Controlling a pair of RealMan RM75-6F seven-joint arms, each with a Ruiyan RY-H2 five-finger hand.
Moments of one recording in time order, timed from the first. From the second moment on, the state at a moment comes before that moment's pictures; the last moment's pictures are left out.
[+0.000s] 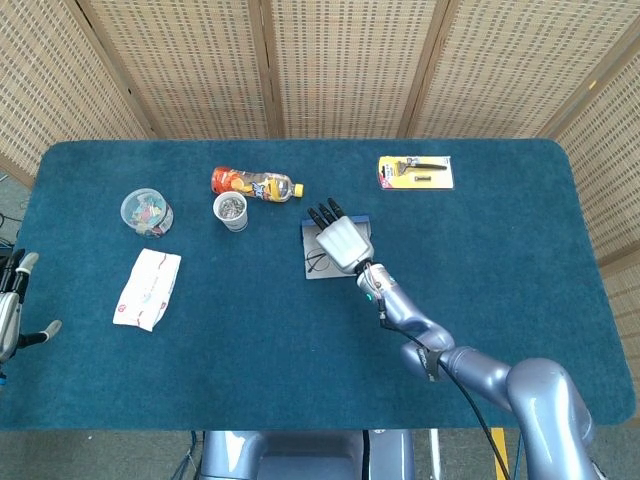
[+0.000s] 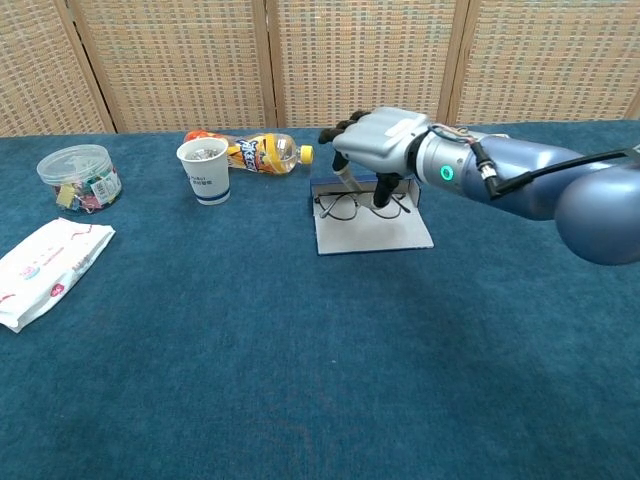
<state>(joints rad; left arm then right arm) -0.17 -1.13 -0.12 -1.59 1.26 1.35 0.13 1.07 -1.83 0.29 -0.90 -1.21 0.71 -0.52</state>
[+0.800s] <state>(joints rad) -0.16 -1.11 -0.12 -1.59 1.25 1.34 0.08 1.15 -2.02 0.37 -0.67 -0.85 0.73 -0.87</state>
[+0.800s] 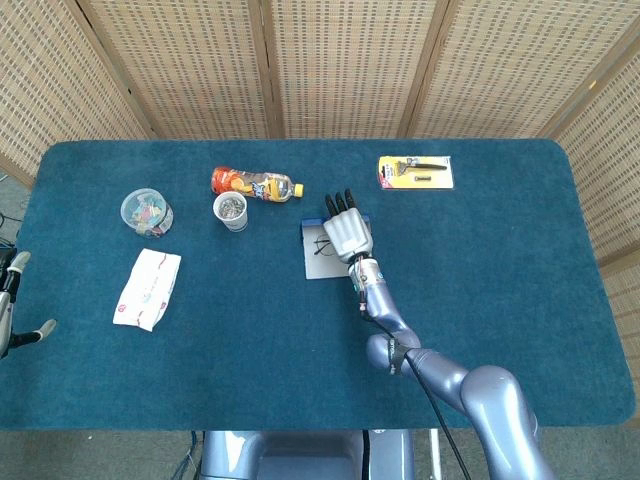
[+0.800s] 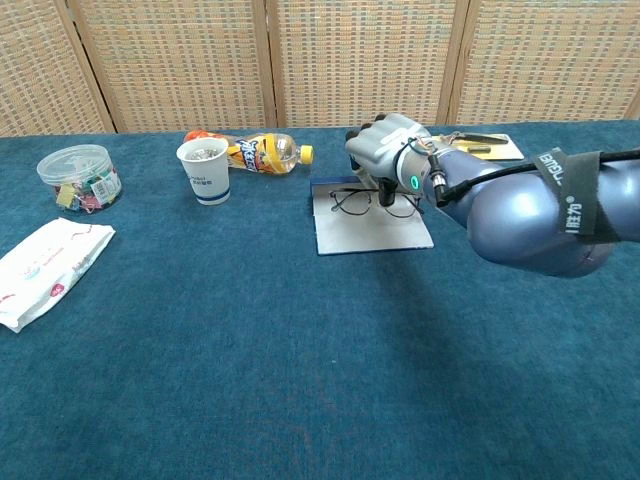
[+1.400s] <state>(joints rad) -0.16 -1.10 -0.12 -1.60 1.25 1.33 0.07 1.16 -2.05 0.39 -0.62 -0.88 0.80 -0.79</state>
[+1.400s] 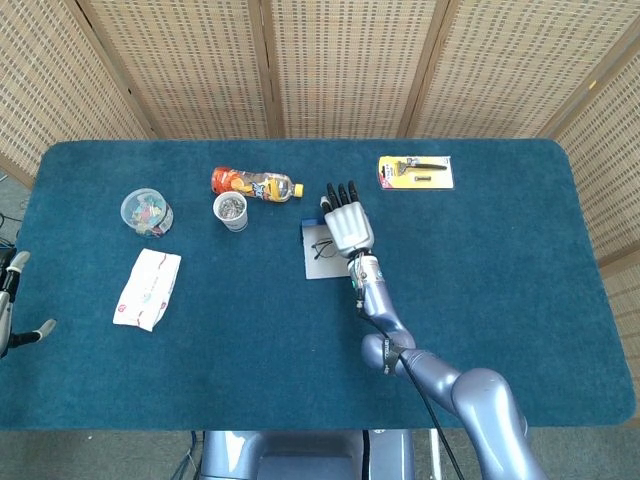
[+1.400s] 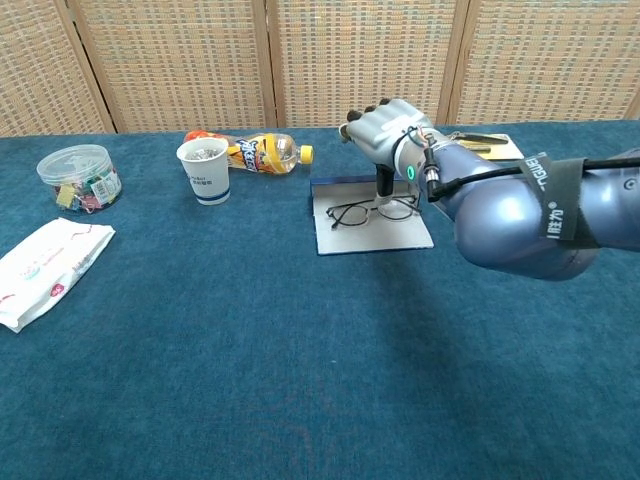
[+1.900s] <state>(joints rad) -0.17 -1.10 -0.12 -1.60 1.26 1.33 0.07 1.03 -1.90 0.30 -1.01 -0.98 0.95 -0.71</state>
